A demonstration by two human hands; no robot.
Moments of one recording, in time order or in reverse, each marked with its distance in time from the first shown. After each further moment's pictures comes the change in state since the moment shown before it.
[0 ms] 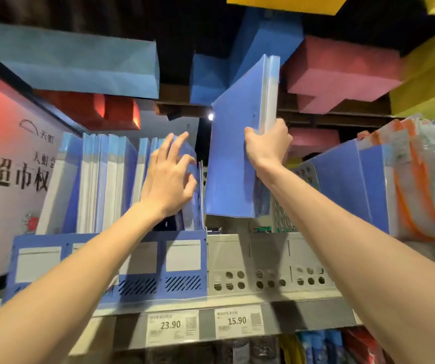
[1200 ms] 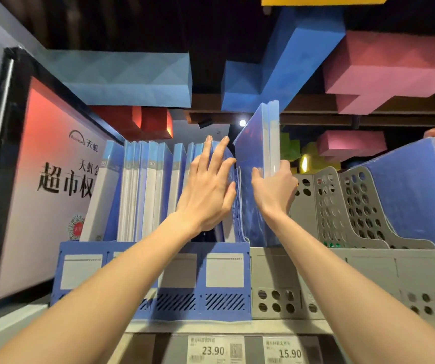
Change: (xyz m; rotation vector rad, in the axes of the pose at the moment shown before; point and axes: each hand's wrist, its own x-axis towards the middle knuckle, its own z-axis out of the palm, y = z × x) left_hand -0.005 -0.007 0.003 0.085 -0.073 0.065; right_hand -0.040 0.069 0.088 -0.058 -0.038 -0.022
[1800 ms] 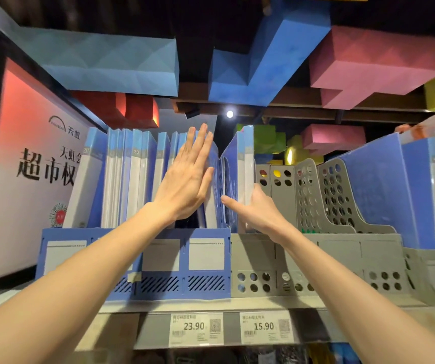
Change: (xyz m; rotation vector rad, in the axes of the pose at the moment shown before) left_hand -0.009 -0.007 -0.005 -0.211 -0.012 -0.010; right_hand -0.028 0.032 -0.047 -0.103 -0.709 -0.004
